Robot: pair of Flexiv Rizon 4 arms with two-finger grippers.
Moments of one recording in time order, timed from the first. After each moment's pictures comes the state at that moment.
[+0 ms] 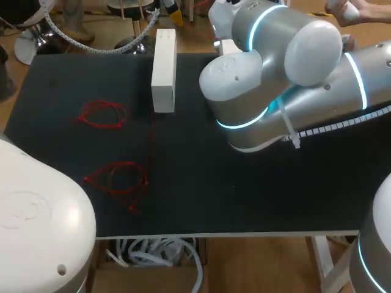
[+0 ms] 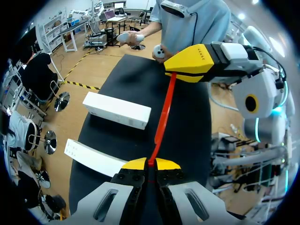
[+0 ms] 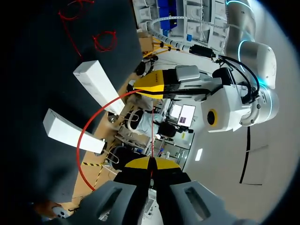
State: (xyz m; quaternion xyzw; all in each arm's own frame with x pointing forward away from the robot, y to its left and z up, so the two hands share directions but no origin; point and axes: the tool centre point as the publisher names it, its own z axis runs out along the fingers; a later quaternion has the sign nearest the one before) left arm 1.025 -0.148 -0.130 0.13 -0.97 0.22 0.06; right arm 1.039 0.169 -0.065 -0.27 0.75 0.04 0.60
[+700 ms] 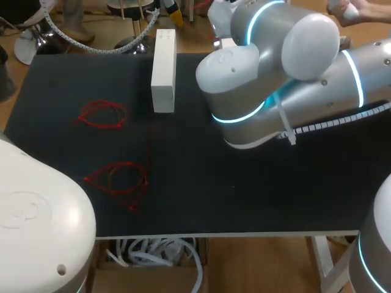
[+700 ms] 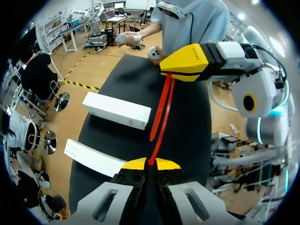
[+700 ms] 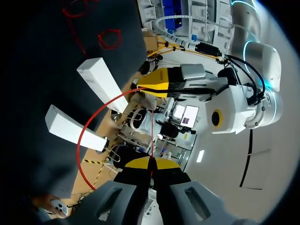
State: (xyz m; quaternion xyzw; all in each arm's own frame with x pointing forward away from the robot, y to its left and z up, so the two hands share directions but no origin) left arm 1.025 -0.148 -0.130 0.13 -0.97 0.22 0.06; right arm 1.043 0.169 -0.068 -0.29 0.76 0.02 0.59
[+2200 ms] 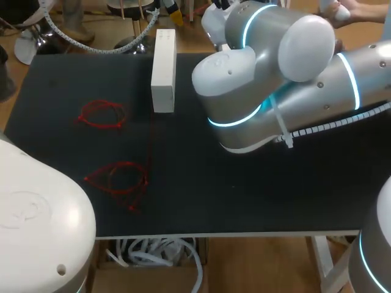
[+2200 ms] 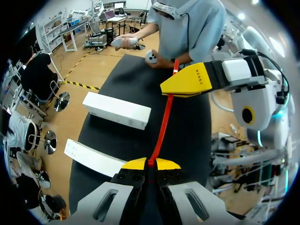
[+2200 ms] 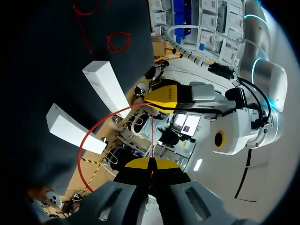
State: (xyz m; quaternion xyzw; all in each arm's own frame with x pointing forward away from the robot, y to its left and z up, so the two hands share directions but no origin) left arm 1.025 -0.148 -0.130 0.13 -0.97 0.22 0.06; right arm 1.036 0.188 -0.080 -0.33 0.75 0.01 0.58
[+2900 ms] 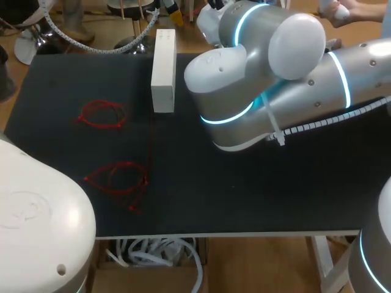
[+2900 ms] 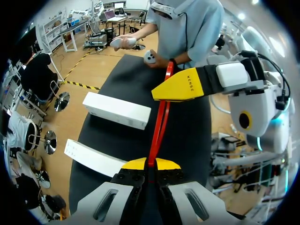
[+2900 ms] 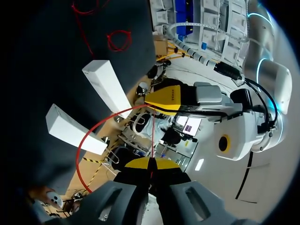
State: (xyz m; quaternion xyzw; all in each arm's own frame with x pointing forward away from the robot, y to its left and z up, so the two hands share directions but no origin) left arm 1.025 -0.148 -0.130 0.13 -0.97 0.22 0.06; right arm 1.042 0.194 -0.086 -0.33 0.75 0.00 0.57
